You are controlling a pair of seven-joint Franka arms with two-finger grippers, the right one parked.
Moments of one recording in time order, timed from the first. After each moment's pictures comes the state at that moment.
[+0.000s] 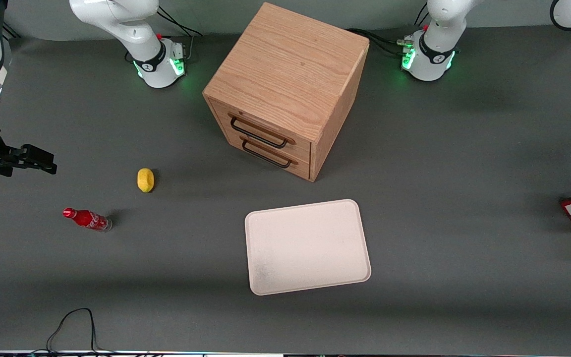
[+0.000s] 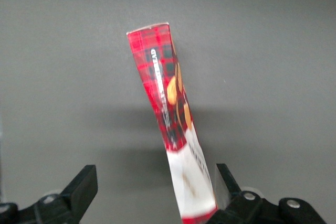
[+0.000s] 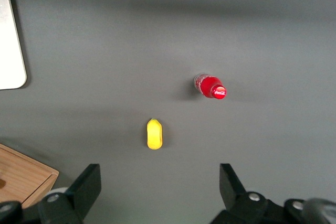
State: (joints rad) arm 0.62 0.77 -0.03 -1.23 -0.01 2.06 0.54
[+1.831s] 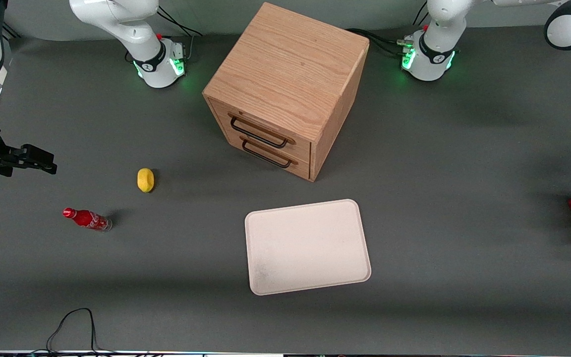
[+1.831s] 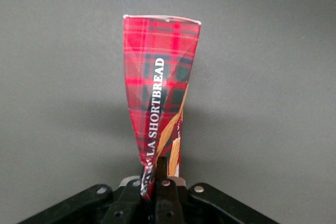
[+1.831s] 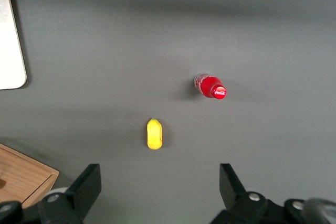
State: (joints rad) arm 0.61 0.87 -0.04 -1.22 -0.02 2.15 0.40
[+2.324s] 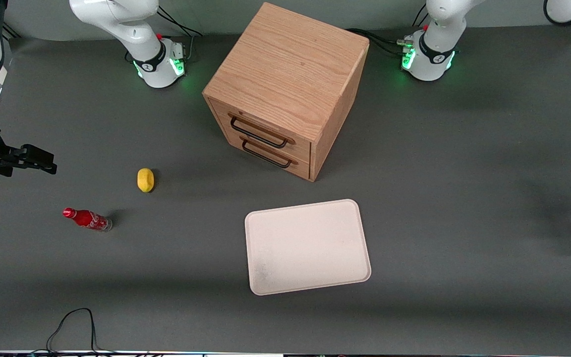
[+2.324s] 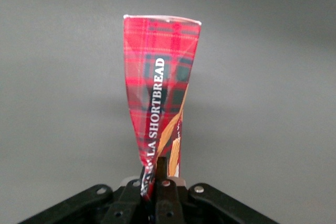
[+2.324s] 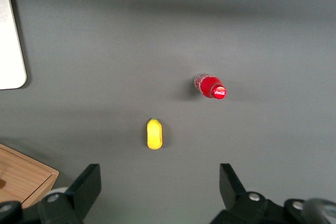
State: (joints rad) arm 0.55 0.62 -0.04 -1.13 -0.02 1.72 0.39
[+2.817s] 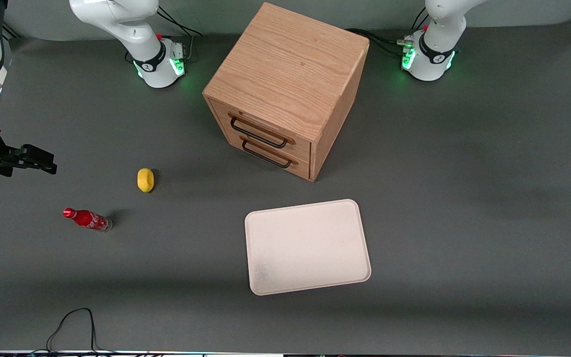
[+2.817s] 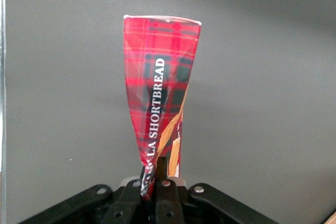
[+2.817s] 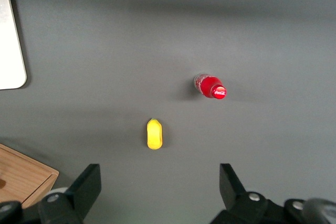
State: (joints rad) arm 0.49 0.39 -0.05 -1.14 -0.01 1.45 0.25
